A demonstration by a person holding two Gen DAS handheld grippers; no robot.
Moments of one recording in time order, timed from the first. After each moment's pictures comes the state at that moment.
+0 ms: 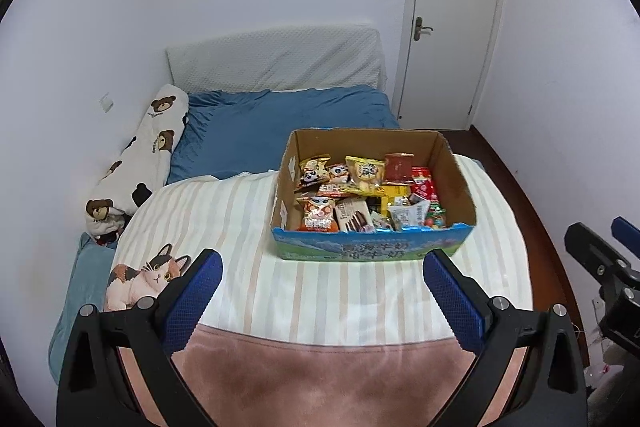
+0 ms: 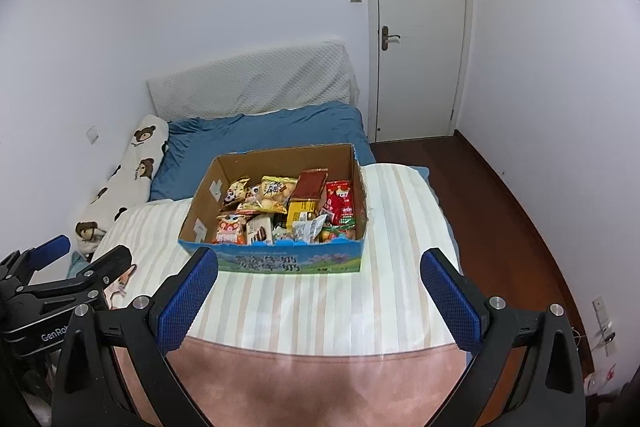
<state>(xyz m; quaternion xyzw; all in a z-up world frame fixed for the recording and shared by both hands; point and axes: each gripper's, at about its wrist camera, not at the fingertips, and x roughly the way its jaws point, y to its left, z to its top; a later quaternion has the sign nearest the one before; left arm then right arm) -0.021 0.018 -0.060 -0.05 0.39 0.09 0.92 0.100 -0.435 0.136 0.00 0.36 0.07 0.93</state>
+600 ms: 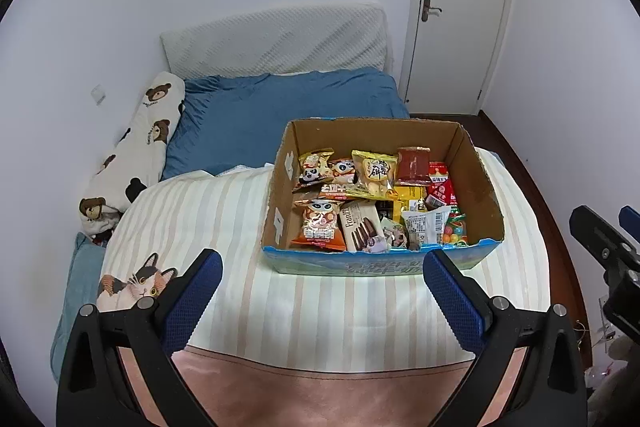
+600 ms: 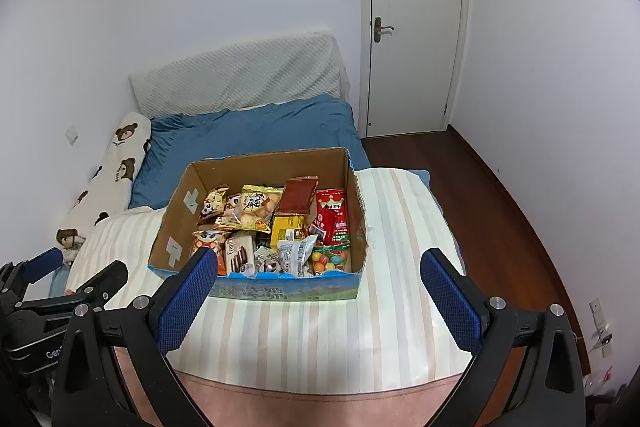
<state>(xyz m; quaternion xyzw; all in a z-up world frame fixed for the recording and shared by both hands) 0.048 0.027 -0.091 -0.05 0.42 0.10 0.90 0.177 -0.421 0.105 -0.01 0.38 0.05 0.92</state>
